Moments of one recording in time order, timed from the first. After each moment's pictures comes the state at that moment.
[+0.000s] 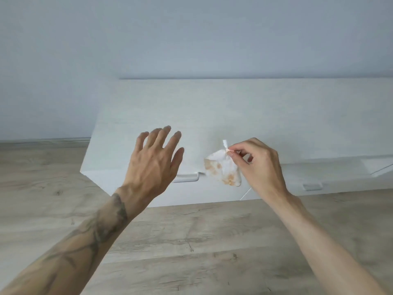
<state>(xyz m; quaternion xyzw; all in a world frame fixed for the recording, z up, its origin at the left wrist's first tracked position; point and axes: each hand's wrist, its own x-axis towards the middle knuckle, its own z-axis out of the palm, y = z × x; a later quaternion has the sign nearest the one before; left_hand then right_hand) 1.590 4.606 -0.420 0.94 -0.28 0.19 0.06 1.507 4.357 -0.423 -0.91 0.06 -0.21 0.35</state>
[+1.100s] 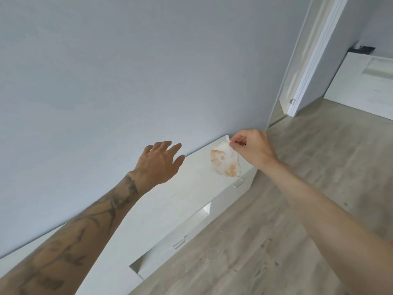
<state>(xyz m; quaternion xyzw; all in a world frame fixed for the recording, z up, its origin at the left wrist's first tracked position) 1.431 4.048 0.171 0.85 -0.52 0.03 0.04 1.226 3.841 0.185 -0.86 0.36 -0.27 0.26</state>
